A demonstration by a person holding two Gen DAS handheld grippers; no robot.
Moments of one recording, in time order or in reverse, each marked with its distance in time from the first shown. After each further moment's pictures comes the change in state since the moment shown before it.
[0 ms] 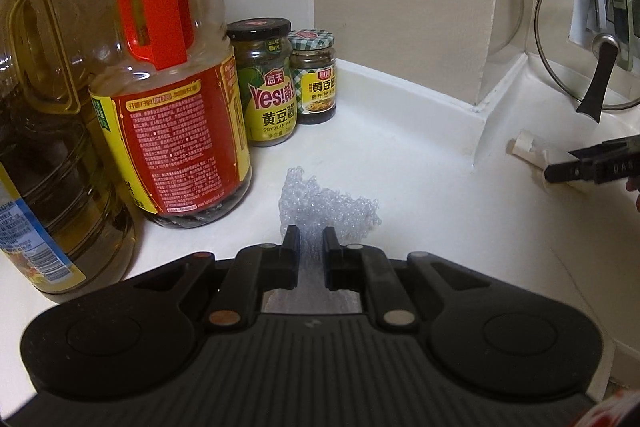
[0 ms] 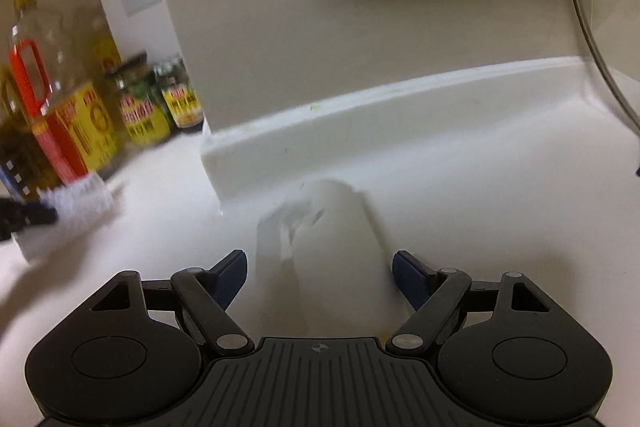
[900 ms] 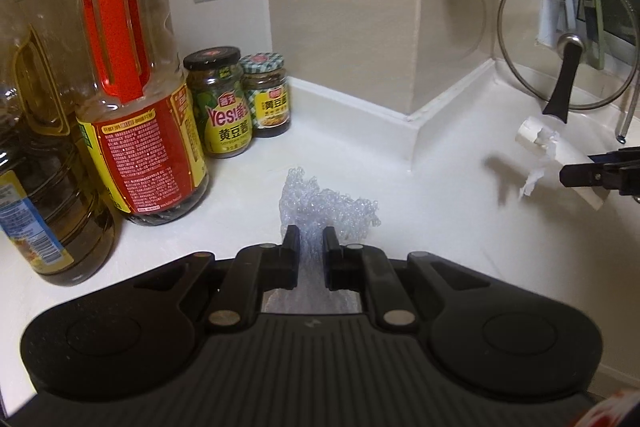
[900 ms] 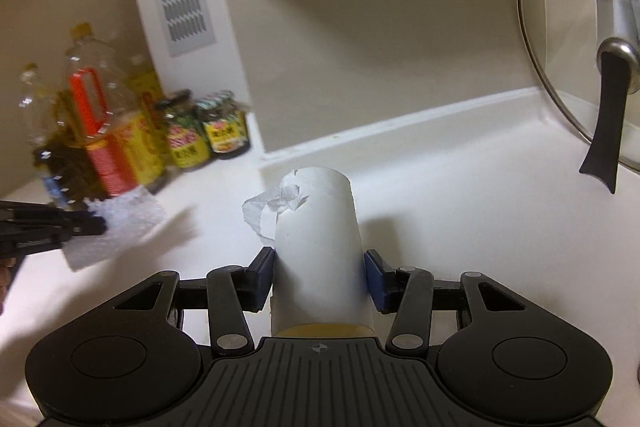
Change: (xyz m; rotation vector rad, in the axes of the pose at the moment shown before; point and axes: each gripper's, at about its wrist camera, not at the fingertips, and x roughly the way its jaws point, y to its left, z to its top) left arm -0.050 -0.056 -0.002 0.027 -0.037 -0.013; right arm -0.107 0.035 -0.034 0.021 -0.134 0.004
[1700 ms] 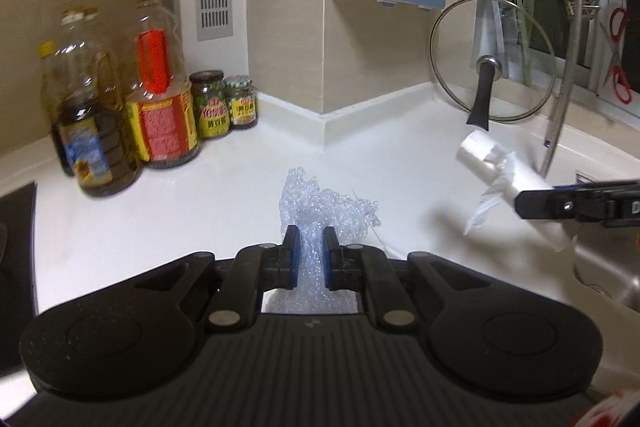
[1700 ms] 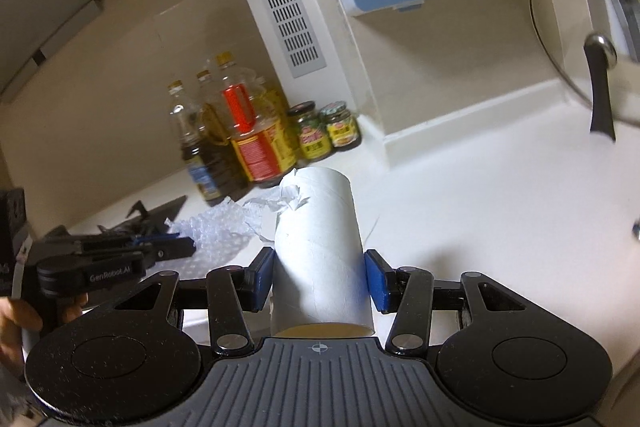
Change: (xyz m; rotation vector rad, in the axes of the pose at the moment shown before) left arm -0.186 -0.092 -0.081 -0.066 -0.084 0.002; right arm -0.177 0.070 -0.082 0.074 -0.058 0.227
